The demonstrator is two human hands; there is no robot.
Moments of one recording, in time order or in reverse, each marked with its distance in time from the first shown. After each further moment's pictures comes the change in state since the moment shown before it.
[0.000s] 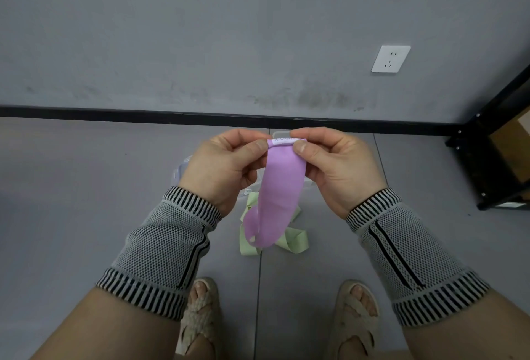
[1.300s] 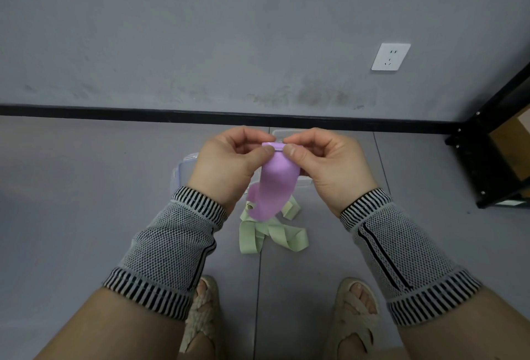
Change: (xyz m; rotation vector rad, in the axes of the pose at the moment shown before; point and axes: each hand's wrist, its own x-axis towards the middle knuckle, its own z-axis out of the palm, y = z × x) left_hand -0.002 -0.004 0.006 0.207 0.076 0.151; right_hand -0.002 0.004 0.003 -0.326 0.021 -0.114
